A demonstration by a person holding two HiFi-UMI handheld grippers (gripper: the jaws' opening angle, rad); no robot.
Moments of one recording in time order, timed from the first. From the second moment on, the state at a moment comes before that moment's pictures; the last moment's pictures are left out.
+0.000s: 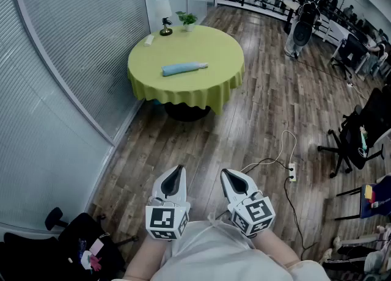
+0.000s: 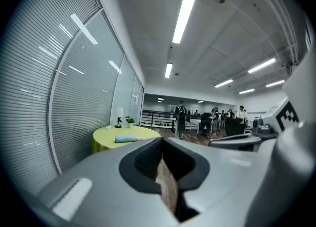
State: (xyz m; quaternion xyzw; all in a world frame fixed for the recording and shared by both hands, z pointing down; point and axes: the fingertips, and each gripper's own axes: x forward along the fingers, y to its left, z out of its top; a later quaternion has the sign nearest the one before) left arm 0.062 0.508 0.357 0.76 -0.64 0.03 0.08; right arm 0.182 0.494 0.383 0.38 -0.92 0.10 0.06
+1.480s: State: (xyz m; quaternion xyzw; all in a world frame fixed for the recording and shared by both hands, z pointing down) left arm -0.037 0.395 0.415 0.73 -0.67 0.04 0.12; right arm 0.107 0.356 0.445 0.38 -0.91 0.15 0.08
